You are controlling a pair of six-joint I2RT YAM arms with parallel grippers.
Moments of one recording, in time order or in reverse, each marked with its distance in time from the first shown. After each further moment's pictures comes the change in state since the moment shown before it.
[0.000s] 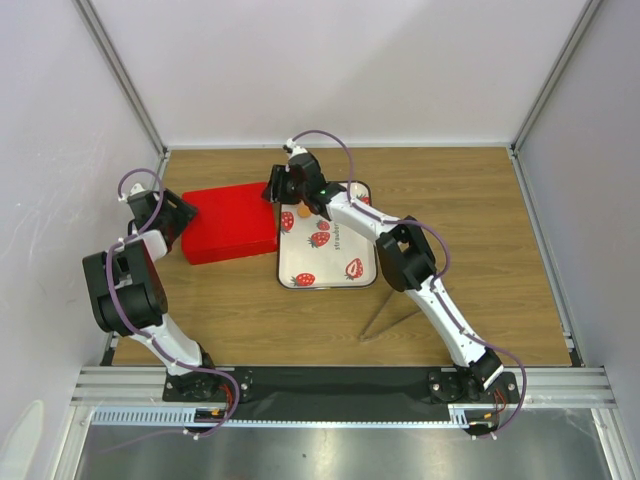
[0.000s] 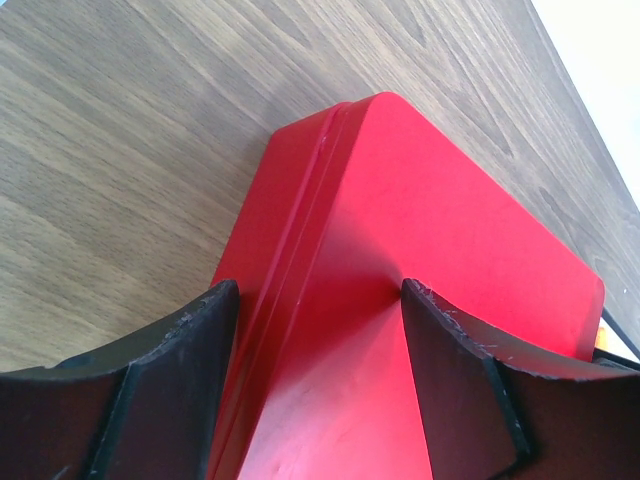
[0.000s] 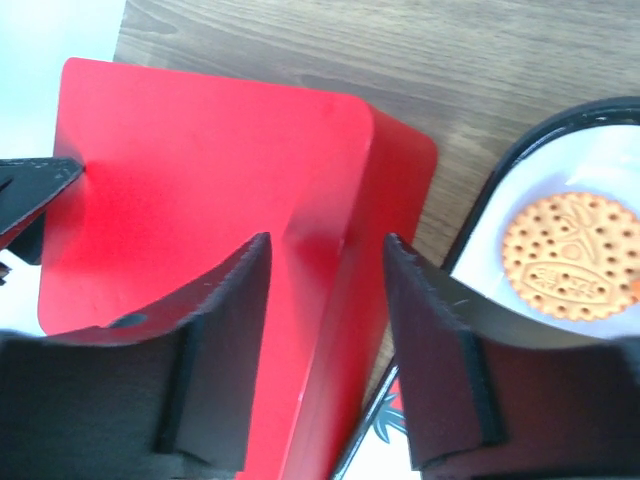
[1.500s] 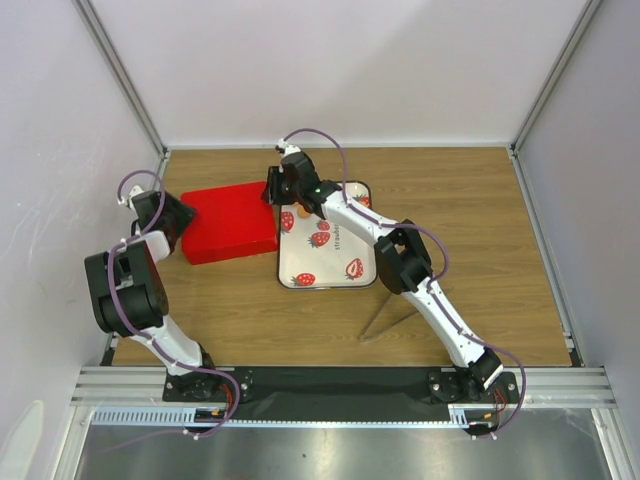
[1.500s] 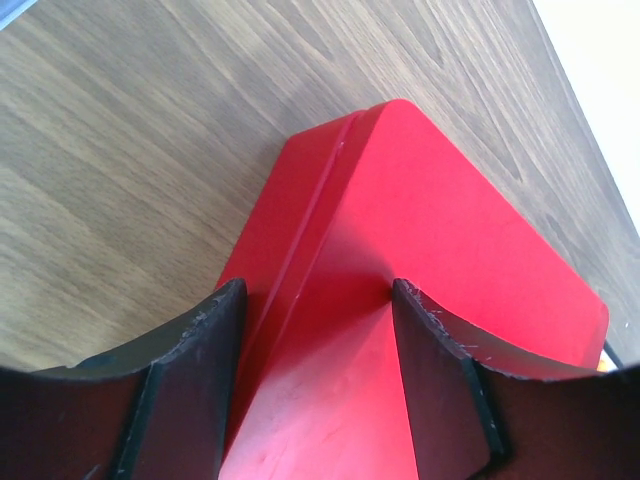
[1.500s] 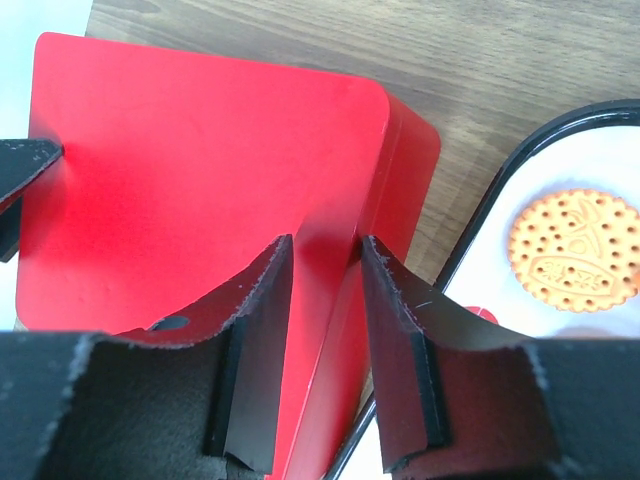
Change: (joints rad) left arm -0.024 -0.007 -0.014 0.006 -0.085 -0.056; right arm 0.027 0.025 0.100 -0.120 0.040 -0.072
